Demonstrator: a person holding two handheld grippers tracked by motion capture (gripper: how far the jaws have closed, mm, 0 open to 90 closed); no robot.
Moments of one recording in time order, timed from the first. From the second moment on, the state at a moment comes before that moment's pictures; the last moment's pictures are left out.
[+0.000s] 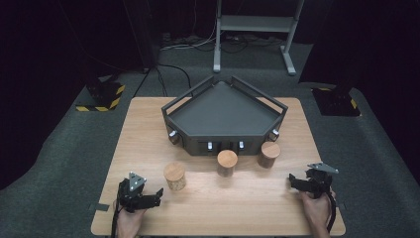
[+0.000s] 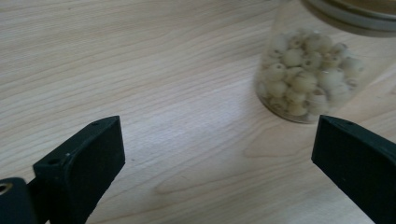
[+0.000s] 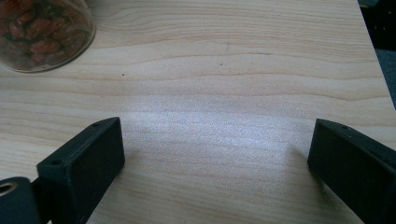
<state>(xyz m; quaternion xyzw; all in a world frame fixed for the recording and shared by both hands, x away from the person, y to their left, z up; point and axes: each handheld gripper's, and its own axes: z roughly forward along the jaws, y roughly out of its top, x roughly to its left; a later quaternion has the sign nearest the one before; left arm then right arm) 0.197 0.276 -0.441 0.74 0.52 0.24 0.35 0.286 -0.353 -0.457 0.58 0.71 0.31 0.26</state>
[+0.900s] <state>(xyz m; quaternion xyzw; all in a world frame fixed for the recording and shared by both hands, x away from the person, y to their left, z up) 0.212 0.236 -0.442 0.76 0.49 0.23 0.36 0.286 -0.353 -0.457 0.58 0.71 0.31 0.26</state>
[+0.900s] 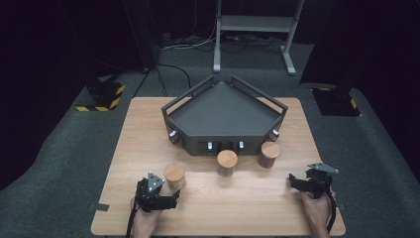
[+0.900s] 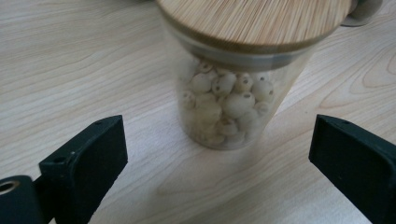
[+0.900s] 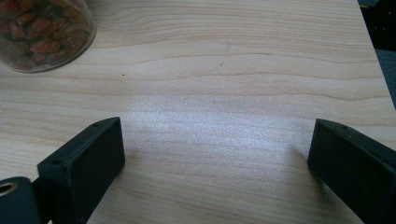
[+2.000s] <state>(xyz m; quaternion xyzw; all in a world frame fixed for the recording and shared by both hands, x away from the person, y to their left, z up) 0.238 0.205 -0.448 0.75 0.50 0.26 0.36 0.286 -0.353 -0.457 0.58 0.71 0.31 0.26</state>
